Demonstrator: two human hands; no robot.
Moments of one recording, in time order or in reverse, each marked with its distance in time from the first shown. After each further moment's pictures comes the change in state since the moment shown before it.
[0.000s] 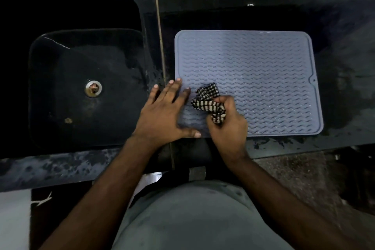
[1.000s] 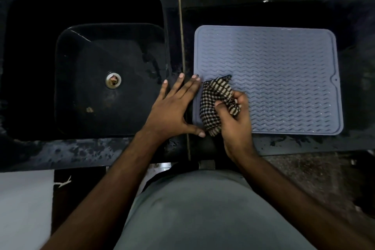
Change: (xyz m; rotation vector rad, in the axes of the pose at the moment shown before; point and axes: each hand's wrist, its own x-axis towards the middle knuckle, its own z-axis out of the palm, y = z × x) left_hand -0.017 -0.021 -0.008 -0.150 -0.030 0.031; right_hand -0.009 -0.033 0.023 0.761 -0.055 0.470
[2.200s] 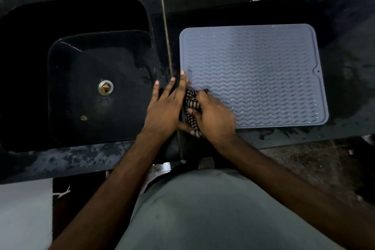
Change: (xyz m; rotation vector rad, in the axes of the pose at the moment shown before) left_hand 0.011 0.023 0.001 0.118 -0.045 -0.127; right_hand 0.016 0.005 -0.005 -1.131 -0.256 -0.427
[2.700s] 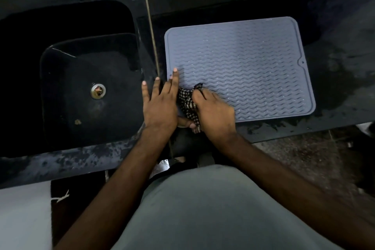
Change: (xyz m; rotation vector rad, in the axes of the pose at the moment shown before) left_hand 0.006 0.040 -0.007 0.089 0.015 -0.215; right_hand -0.006 0.025 -0.017 -0.215 0.086 -0.081
